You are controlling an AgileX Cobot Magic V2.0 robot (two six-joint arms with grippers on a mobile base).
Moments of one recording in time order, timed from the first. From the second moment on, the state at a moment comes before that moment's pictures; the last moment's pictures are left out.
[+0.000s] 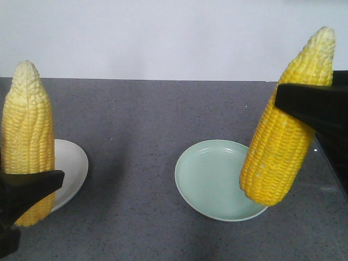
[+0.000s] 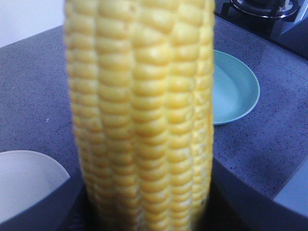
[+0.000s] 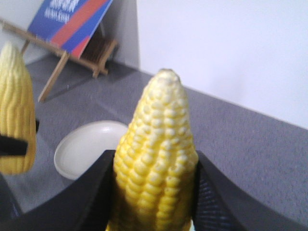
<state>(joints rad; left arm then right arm) -0.46 0.75 -0.80 -0.36 0.69 0.36 0.27 0.79 -0.99 0.83 0.70 -0.66</state>
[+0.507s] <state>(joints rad) -0.46 0.75 -0.80 -0.36 0.69 0.36 0.27 0.81 -1.02 0.83 0.72 -0.62</state>
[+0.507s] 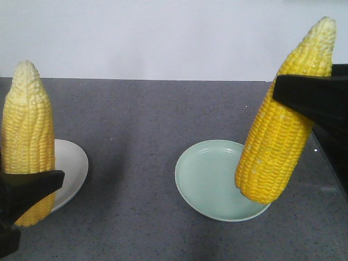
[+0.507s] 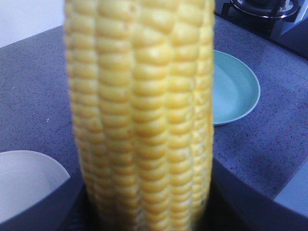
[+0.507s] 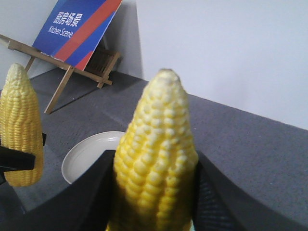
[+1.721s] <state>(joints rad) -0.46 0.75 -0.80 -0.36 0.69 0.36 0.27 1.77 -1.59 0.35 1.16 -0.07</state>
